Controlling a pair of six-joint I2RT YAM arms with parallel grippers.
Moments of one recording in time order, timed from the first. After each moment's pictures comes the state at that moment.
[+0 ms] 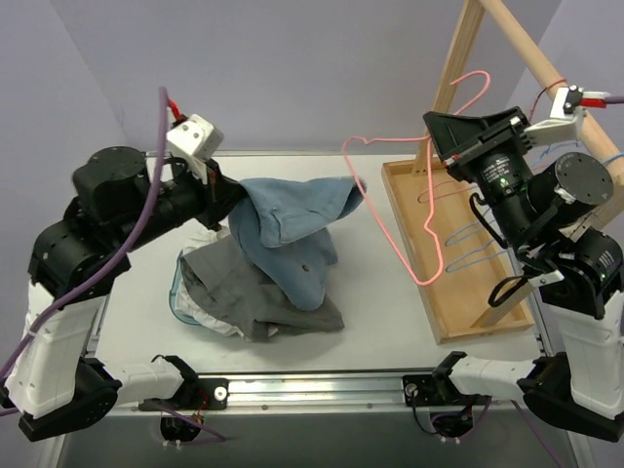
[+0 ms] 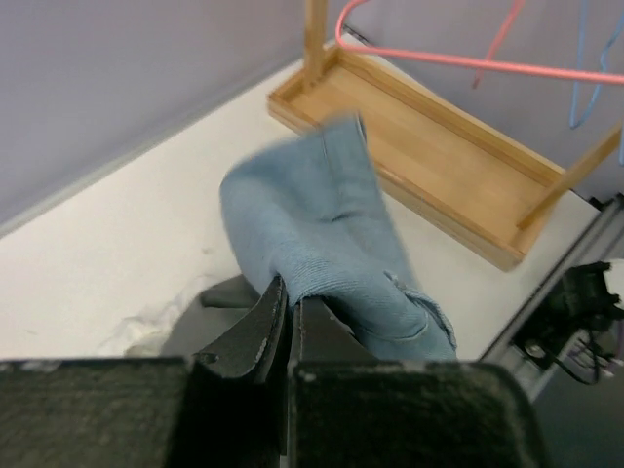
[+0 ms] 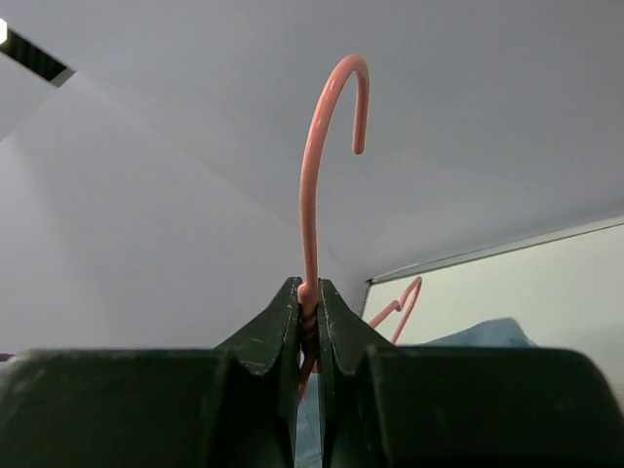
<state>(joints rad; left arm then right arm) -0.70 1.20 1.99 -1.00 0.07 -0.09 0.71 1.14 1.96 -0.63 0.45 0.75</state>
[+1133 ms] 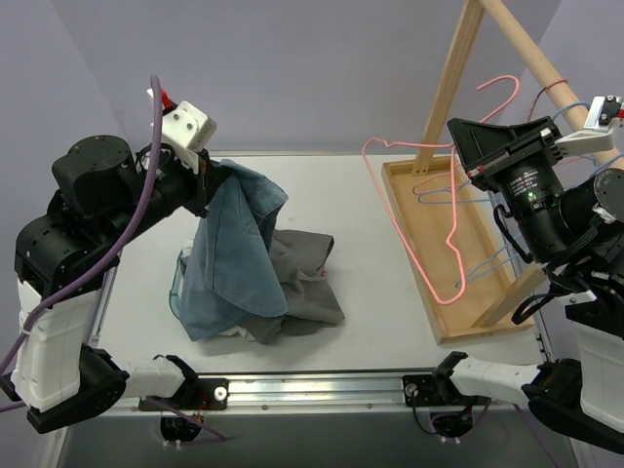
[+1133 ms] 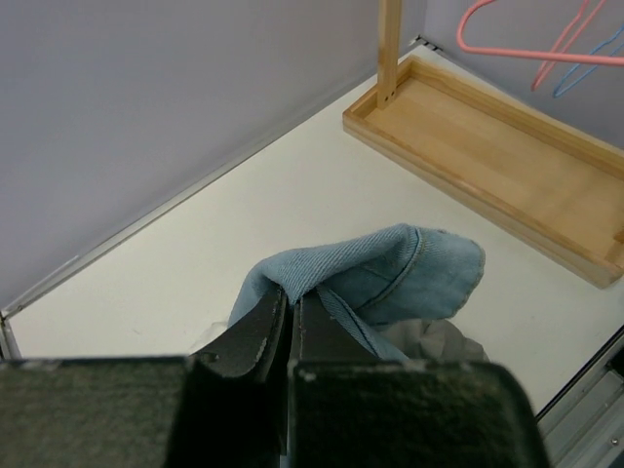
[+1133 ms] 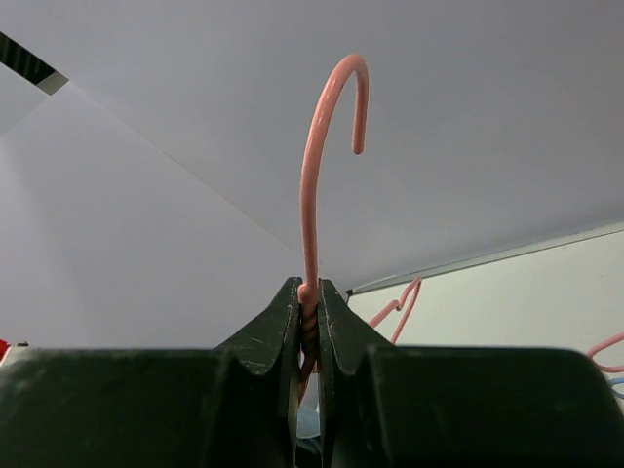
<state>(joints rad) -0.70 1.28 2.21 -1.09 -0.07 0.08 0.71 1.11 2.02 -0.68 0.44 0.70</state>
